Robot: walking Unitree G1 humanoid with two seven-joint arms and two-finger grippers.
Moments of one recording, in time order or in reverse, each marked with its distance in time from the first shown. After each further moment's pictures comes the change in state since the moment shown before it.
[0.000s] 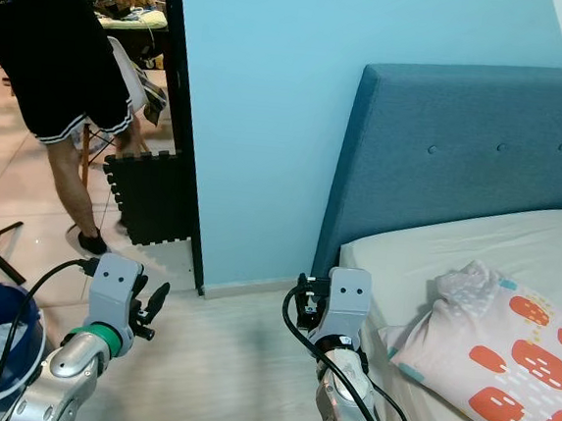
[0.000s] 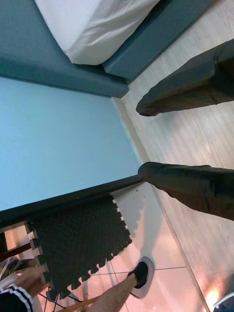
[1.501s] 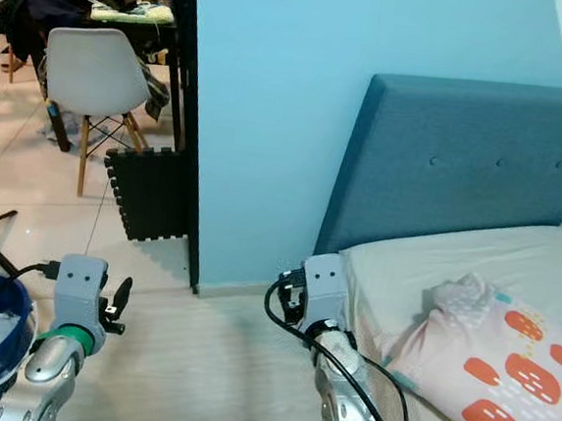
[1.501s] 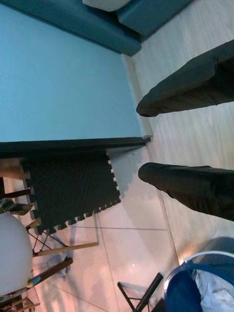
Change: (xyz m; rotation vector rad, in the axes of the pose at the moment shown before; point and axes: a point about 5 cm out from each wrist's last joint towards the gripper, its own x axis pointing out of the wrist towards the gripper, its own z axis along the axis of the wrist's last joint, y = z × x) left arm -0.009 0.031 -0.008 0.022 -0.006 0.200; right arm 0.024 0.011 -0.012 -0.102 0.100 0.157
